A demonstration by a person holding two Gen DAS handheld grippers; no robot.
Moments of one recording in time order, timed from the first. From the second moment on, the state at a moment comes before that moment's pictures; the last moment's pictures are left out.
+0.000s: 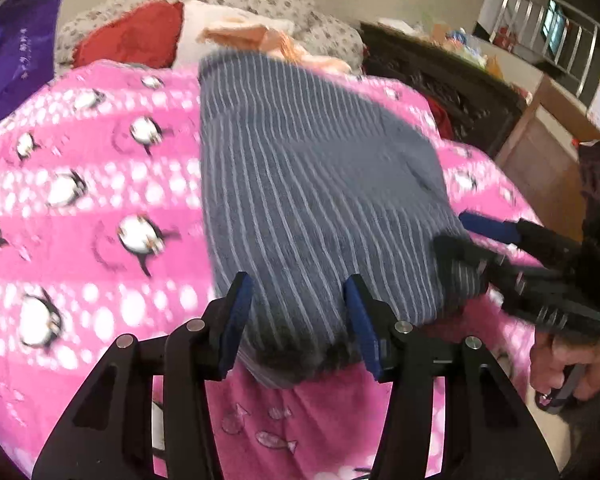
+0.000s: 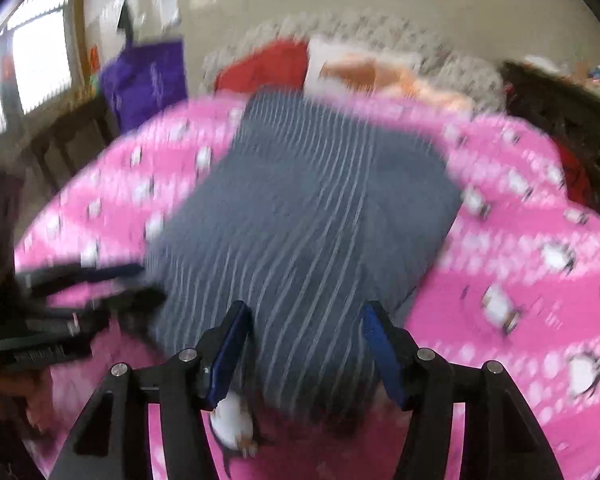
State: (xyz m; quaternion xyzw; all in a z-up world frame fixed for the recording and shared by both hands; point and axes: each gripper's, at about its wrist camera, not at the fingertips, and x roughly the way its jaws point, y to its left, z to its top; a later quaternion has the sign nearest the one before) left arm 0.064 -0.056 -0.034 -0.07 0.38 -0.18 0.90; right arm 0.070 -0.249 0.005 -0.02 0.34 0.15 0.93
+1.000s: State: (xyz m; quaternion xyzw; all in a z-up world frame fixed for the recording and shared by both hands) left arm 0.255 -0.077 -0.068 -0.12 0.43 -0.05 0.89; right arm 0.245 -0.265 -0.058 0.11 0.42 0.05 0.90
